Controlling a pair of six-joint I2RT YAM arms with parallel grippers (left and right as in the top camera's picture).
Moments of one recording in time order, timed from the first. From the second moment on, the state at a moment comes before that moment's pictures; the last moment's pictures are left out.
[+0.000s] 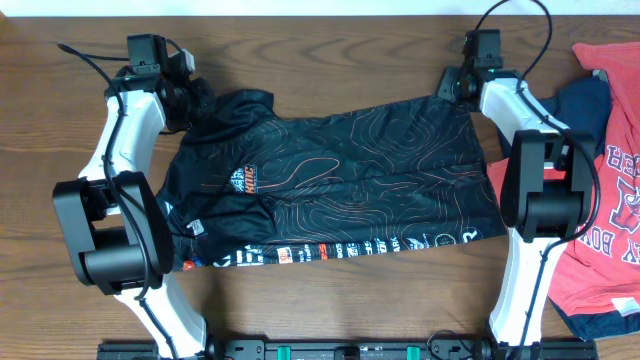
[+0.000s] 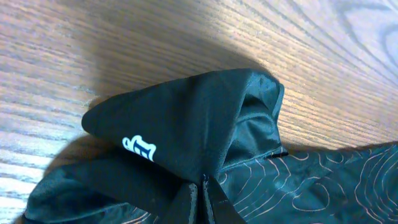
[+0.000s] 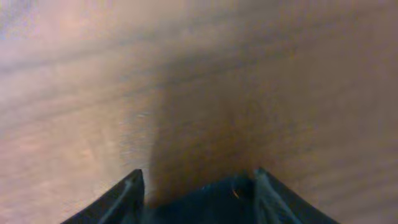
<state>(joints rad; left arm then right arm) 0.13 1.98 1.51 -0.66 0.34 -0.25 0.03 2.31 1.69 -0.39 0.01 0.36</state>
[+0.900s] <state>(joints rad) 0.20 1.70 1.52 -1.11 0.35 -0.25 -0.05 2.09 1.70 -0.97 0.04 0.38</state>
